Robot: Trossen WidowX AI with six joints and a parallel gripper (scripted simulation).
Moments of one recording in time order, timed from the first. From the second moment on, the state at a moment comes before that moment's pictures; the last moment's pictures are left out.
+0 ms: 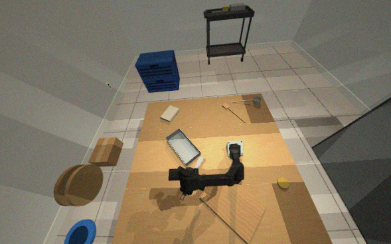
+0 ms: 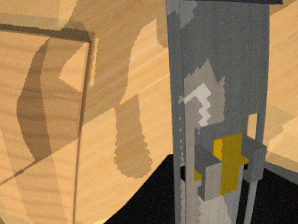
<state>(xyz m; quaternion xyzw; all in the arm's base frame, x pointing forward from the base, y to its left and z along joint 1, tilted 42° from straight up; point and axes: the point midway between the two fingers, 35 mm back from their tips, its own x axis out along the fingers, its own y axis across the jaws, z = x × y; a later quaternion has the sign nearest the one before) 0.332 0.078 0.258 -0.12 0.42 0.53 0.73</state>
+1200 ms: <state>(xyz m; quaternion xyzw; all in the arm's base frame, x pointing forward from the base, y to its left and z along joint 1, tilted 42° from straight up) 0.199 0.181 0.322 -0.29 0.31 0.61 0.67</state>
